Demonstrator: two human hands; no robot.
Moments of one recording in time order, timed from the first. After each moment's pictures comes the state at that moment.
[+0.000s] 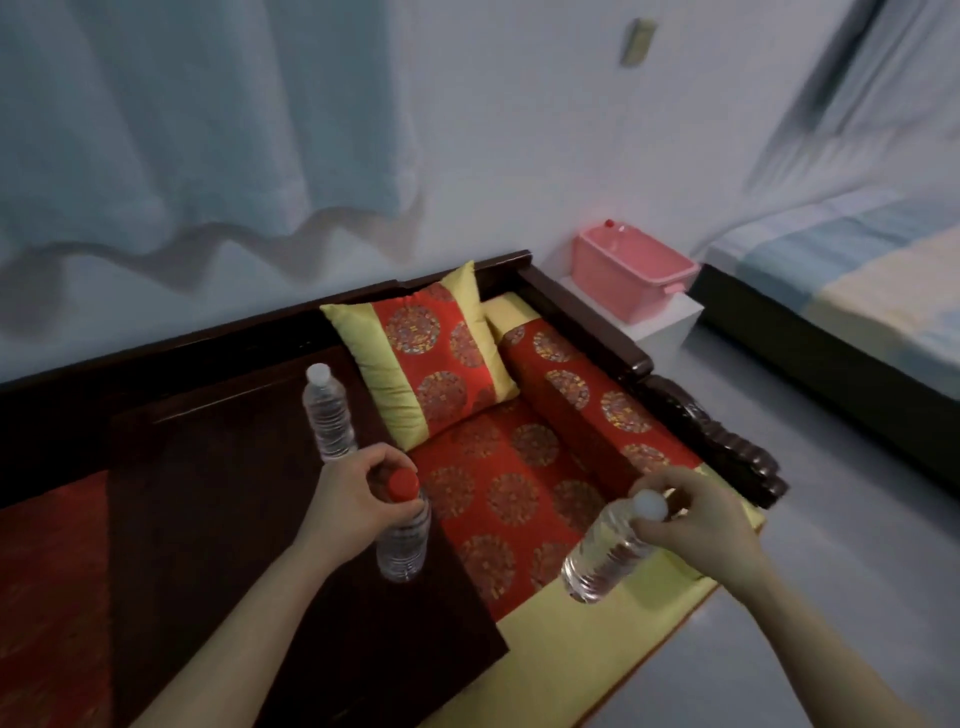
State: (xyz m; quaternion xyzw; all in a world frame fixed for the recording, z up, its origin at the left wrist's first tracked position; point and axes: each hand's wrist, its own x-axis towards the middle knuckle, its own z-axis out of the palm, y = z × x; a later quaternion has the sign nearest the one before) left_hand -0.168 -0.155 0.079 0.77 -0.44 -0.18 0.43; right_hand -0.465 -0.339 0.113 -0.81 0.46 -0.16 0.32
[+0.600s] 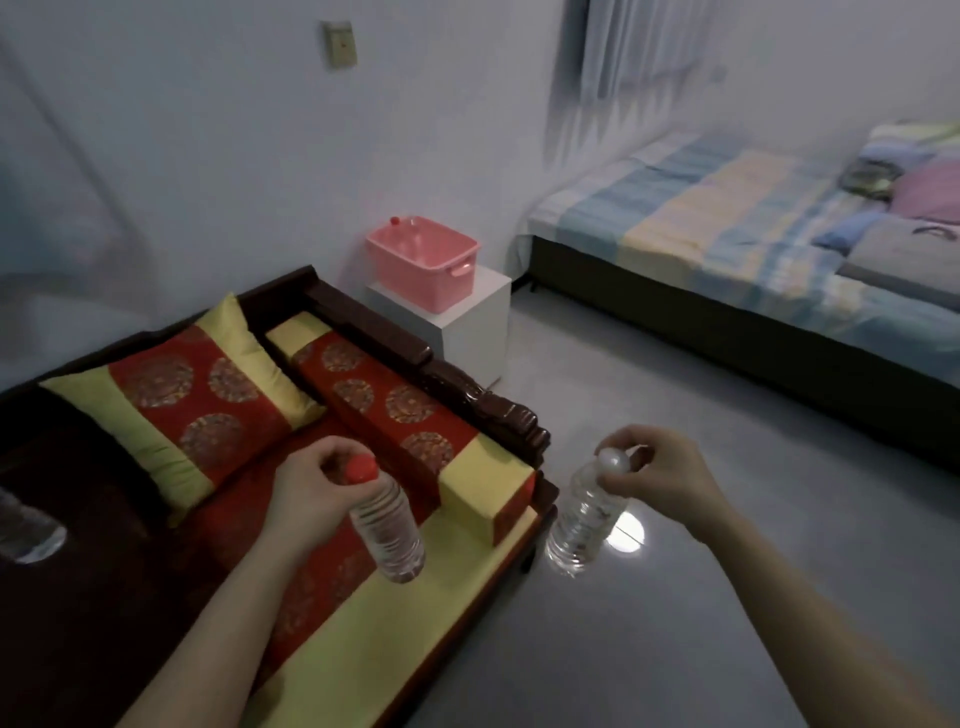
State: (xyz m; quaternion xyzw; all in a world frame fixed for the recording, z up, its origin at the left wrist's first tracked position) left_hand -0.494 -0.379 0.103 0.75 -0.46 -0.21 0.43; right_hand -0.830 -0.505 0.132 -0.71 0.54 -0.24 0.38
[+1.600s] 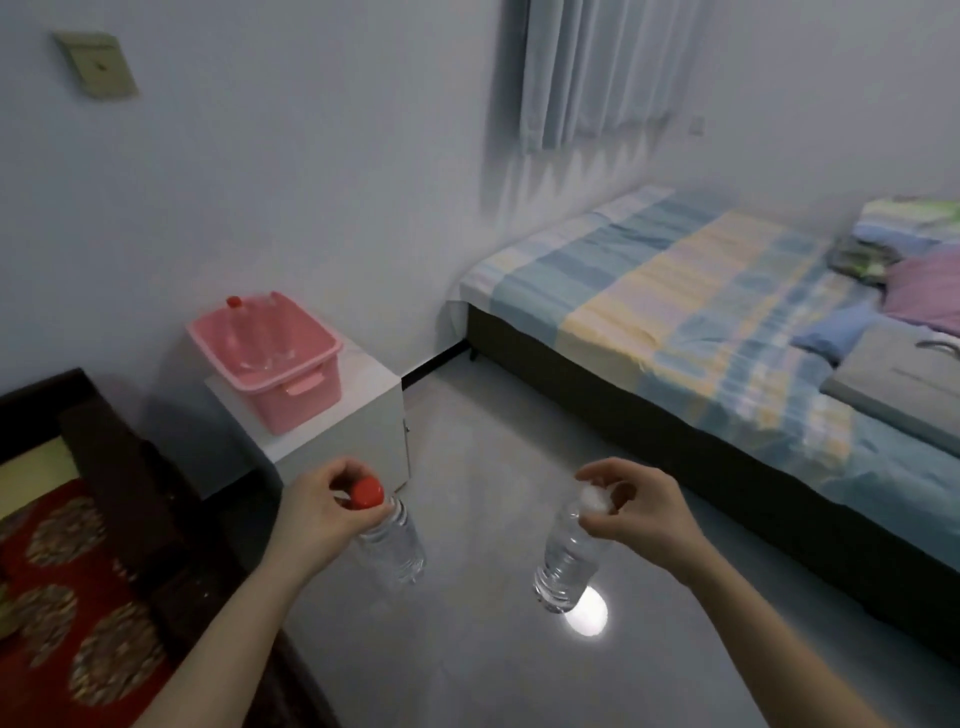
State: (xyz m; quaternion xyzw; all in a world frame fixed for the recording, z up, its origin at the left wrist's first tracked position) left_hand -0.684 -0.962 0.084 0.74 -0.48 -0.21 0.42; right_hand -0.999 -1.077 0.112 -0.76 0.49 -0.22 0.37
